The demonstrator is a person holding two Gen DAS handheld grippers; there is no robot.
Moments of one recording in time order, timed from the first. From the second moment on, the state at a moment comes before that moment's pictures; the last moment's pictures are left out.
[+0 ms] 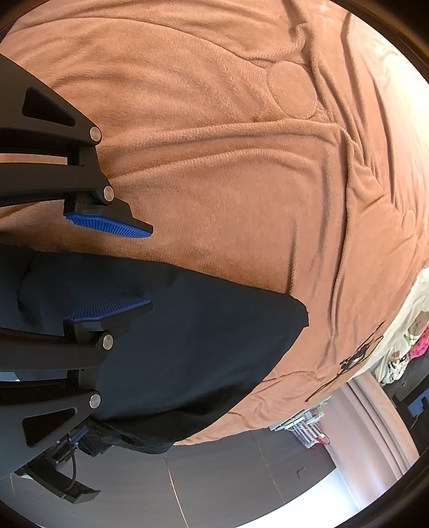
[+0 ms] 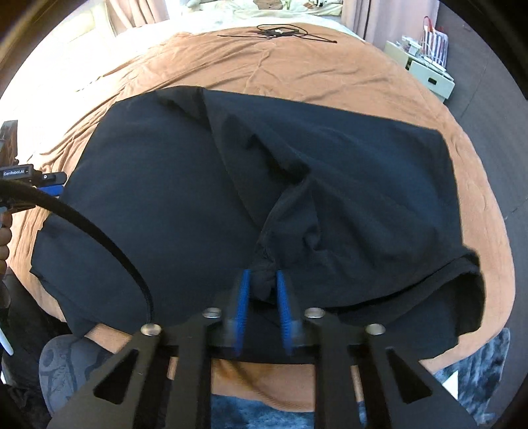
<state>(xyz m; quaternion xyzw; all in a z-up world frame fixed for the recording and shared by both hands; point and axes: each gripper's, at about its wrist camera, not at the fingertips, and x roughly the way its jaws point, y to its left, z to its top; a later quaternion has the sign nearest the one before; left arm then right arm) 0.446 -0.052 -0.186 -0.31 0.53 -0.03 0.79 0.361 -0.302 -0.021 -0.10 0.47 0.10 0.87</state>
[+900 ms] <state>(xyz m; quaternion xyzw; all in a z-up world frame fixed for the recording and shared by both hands) 0.468 -0.056 -0.188 -0.30 0.53 -0.03 0.79 0.507 -0.339 0.050 -0.17 0.40 0.00 0.90</state>
